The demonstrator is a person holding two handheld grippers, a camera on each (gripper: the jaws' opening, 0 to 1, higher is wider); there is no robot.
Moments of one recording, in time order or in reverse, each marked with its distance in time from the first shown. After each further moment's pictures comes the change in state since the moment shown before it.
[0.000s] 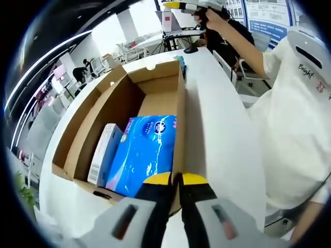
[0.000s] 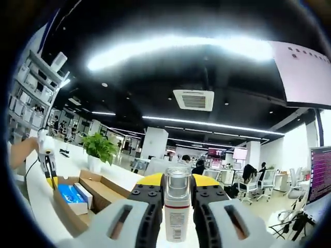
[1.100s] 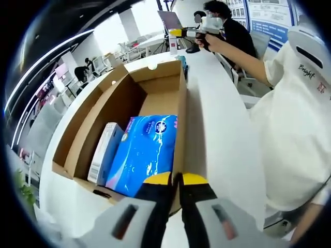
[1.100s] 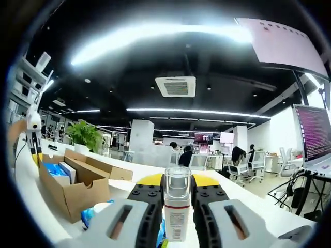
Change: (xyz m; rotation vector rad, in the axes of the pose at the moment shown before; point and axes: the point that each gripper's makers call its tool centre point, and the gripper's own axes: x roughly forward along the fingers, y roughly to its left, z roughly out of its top) left arm -0.001 0.000 -0.001 -0.010 0.002 0.011; right arm -0.018 -0.028 -0.121 0.079 0.087 -0.127
